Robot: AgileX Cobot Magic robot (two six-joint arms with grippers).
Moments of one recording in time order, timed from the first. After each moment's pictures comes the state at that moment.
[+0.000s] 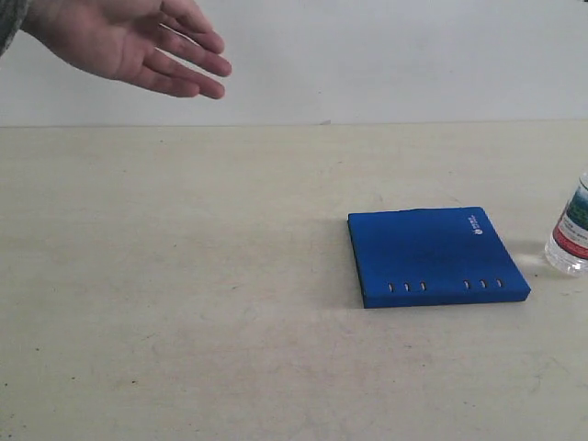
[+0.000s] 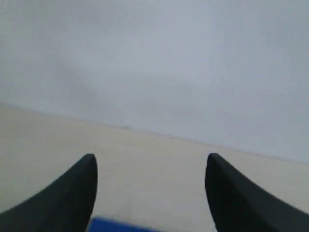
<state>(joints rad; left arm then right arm) 0.03 0.00 0.00 -0.13 0.31 -0.04 0.02 1.10 -0.90 1.04 0.29 -1.10</state>
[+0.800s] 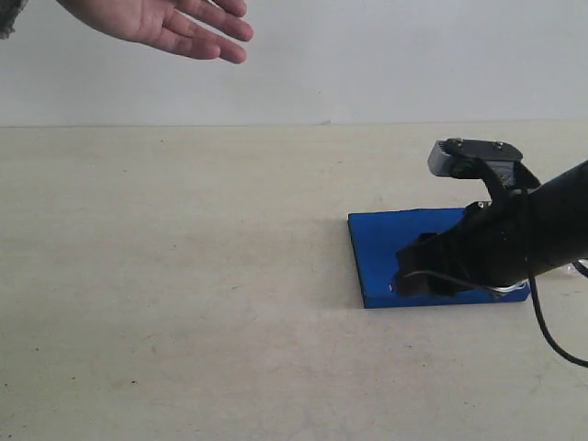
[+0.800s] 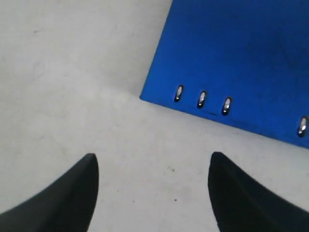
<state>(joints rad) 0.03 0.00 0.00 -0.76 0.28 -0.14 0.30 1.51 -0.72 0.75 0.48 -0.61</state>
